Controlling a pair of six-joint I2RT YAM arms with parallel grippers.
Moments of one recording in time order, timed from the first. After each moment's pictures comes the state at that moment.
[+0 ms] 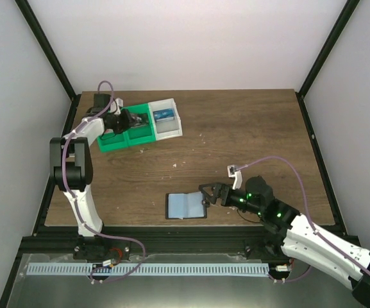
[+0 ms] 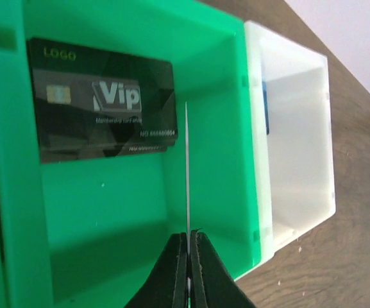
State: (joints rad) left arm 0.01 1.97 1.43 -0.35 0.55 -0.51; right arm 0.82 0.60 0.32 -0.03 -0.22 0.94
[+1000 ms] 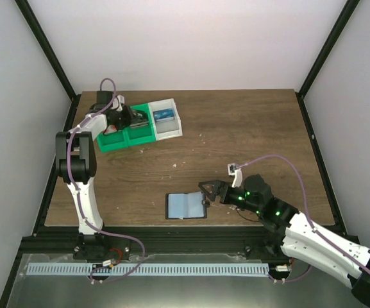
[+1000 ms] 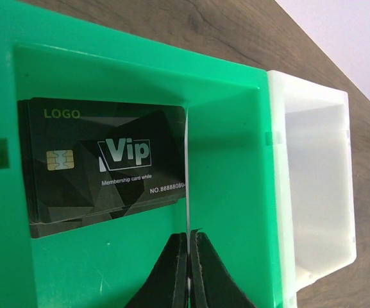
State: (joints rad) left arm 0.01 2.11 1.57 -0.32 0.53 -0.52; right arm 0.82 0.65 0.35 -0.04 -0.18 0.94
